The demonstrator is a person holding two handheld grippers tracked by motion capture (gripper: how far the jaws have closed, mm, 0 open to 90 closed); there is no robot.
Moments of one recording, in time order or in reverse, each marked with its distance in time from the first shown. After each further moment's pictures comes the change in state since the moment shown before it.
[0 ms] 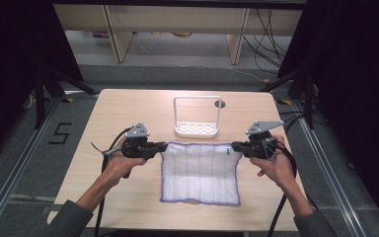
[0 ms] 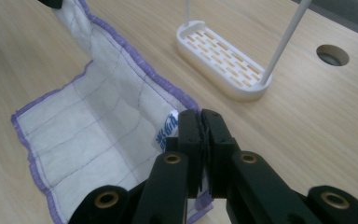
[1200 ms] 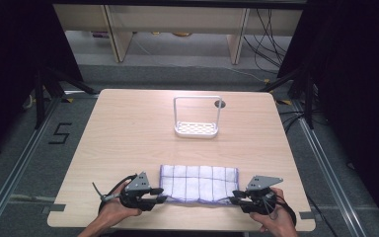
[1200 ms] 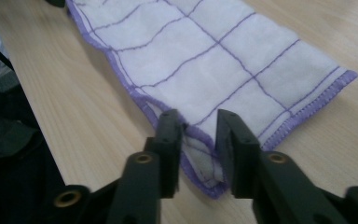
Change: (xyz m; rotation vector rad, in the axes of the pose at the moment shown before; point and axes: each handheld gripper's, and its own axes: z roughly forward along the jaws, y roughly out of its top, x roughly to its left) left arm -0.059 -0.099 -0.005 0.136 -0.127 0.032; right arm 0.066 -0.117 0.010 0.050 0.095 0.052
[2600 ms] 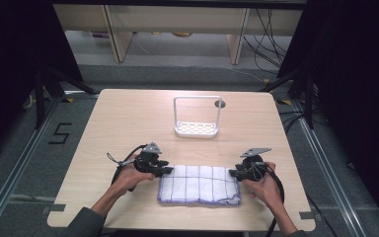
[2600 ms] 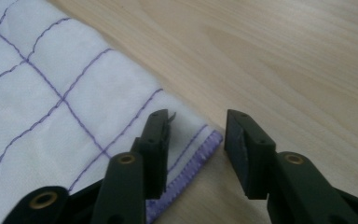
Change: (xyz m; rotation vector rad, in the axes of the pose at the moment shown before) left arm 0.076 0.048 0.048 0.111 0.074 -0.094; right arm -0.069 0.040 0.048 0.096 -0.169 0.152
